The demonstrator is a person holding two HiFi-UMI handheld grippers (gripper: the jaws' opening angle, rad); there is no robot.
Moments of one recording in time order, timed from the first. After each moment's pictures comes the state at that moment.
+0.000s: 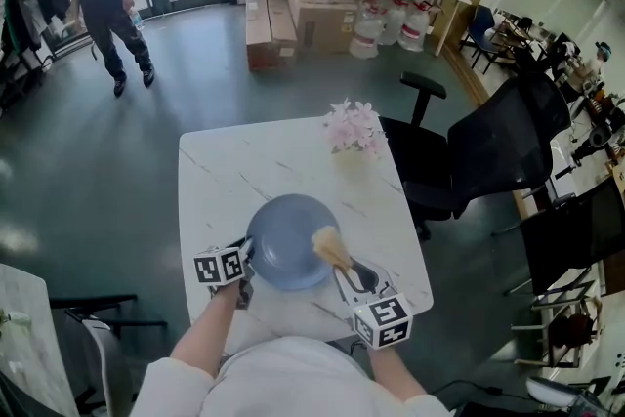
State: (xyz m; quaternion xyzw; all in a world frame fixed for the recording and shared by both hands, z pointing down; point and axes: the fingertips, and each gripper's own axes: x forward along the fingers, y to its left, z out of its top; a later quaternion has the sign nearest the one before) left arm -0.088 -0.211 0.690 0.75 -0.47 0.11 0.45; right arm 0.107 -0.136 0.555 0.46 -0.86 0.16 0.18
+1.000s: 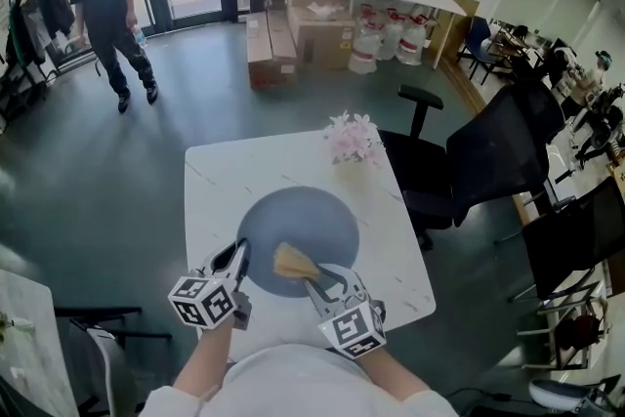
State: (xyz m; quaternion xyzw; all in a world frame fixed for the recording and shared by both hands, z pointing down) left arm -0.098 -0.183 0.528 0.82 -0.48 -0.03 0.30; right arm 0.026 -0.120 0.530 0.36 -0.90 -0.02 0.26
